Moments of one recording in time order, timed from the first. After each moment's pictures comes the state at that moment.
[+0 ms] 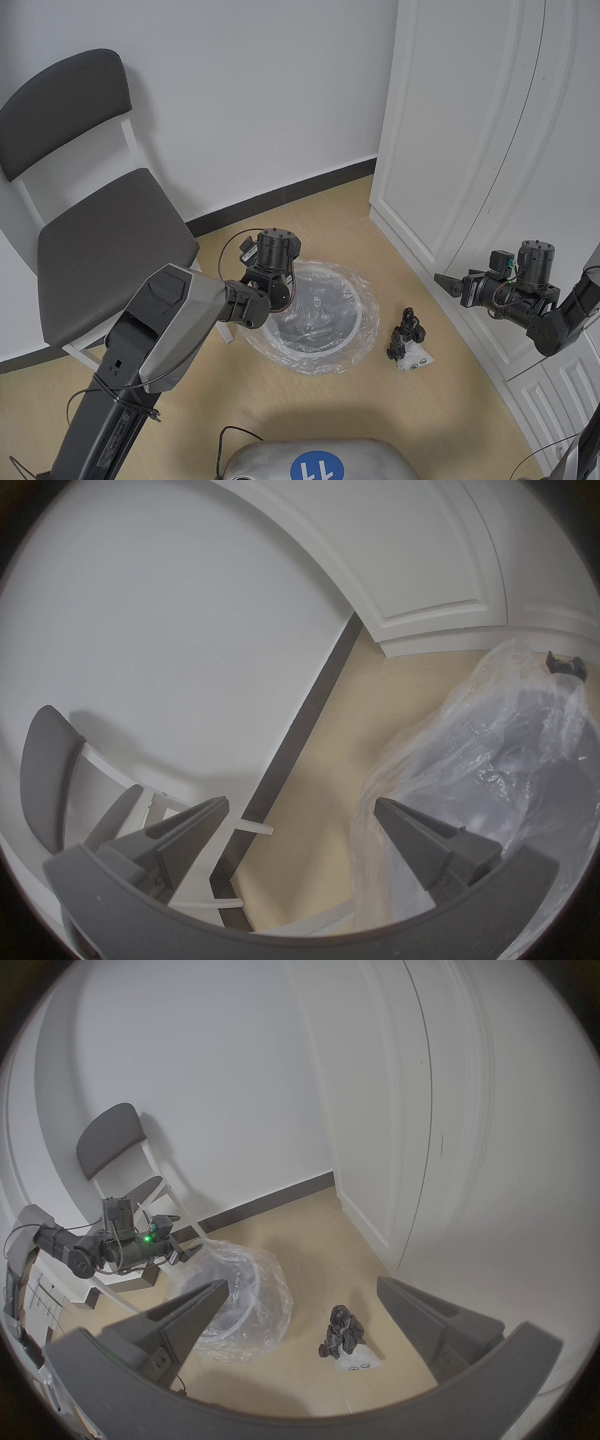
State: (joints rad) left arm -0.51 2.73 -1.99 -0.47 0.62 0.68; right arm 0.11 1.95 -0.63 -1.07 0.19 0.09
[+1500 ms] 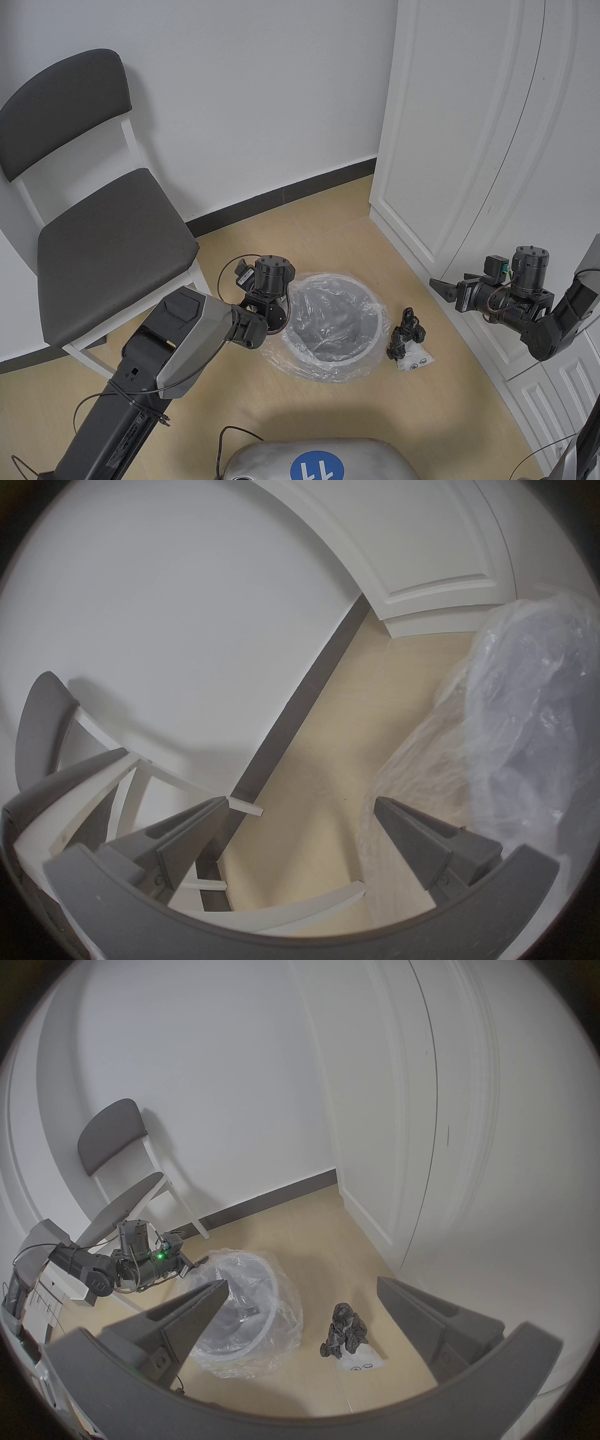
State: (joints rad) left arm -0.48 2.86 -2.00 -0.57 0.66 0.62; right arm 0.12 2.00 -0.62 -1.12 0.19 0.08
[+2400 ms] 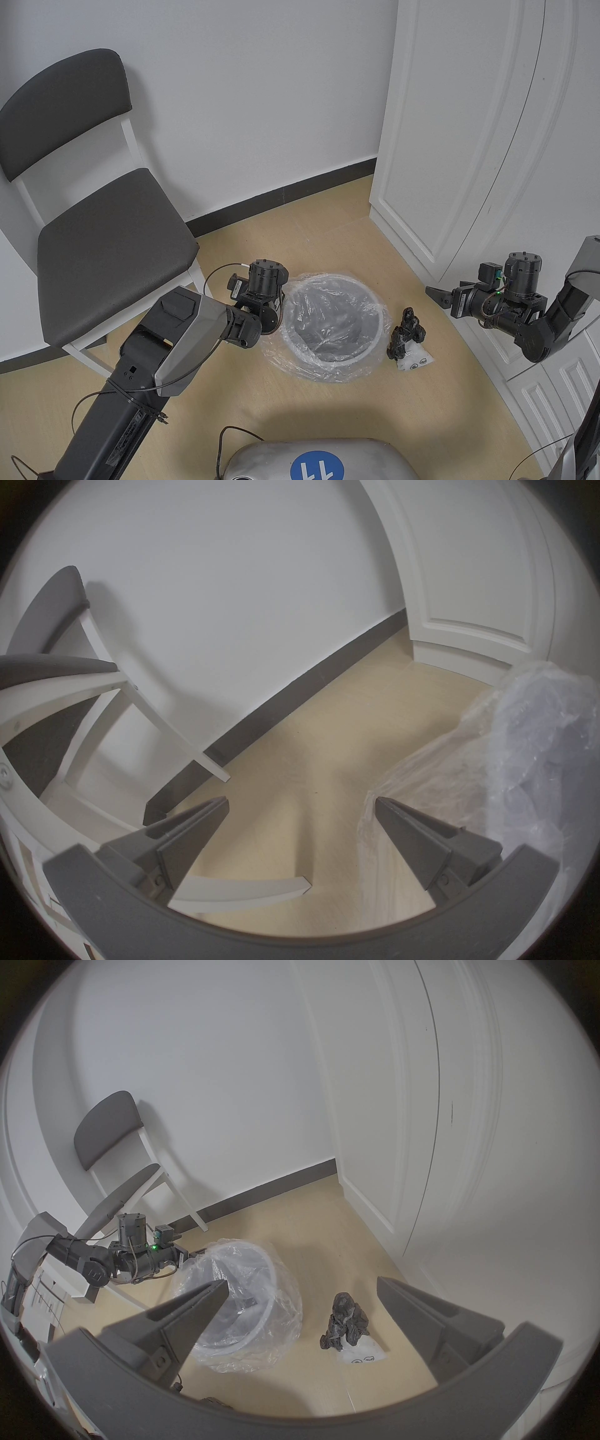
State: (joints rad) left arm -0.46 2.88 -2.00 -0.49 0.60 0.21; right arm 0.12 2.05 -0.64 -1.12 0.19 0.08
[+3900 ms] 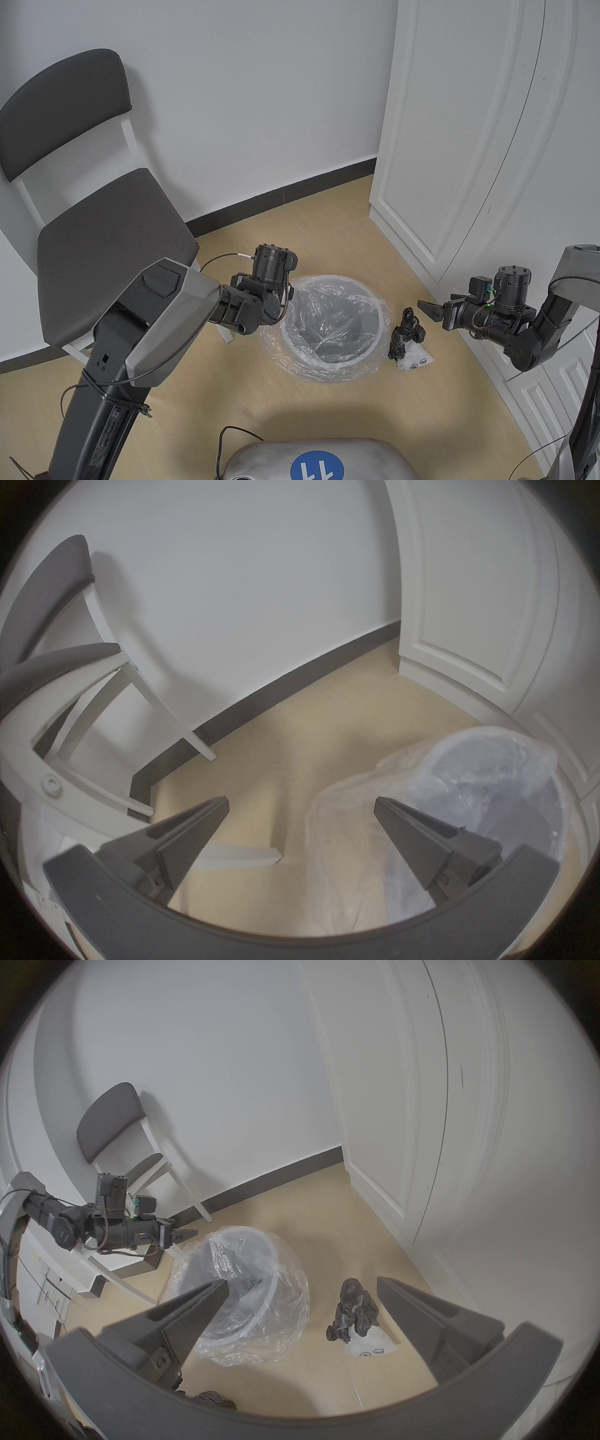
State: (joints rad) left arm -0.50 2.67 -1.83 -0.32 0.54 -0.02; right arm 0.13 2.16 -0.63 -1.21 0.23 0.08
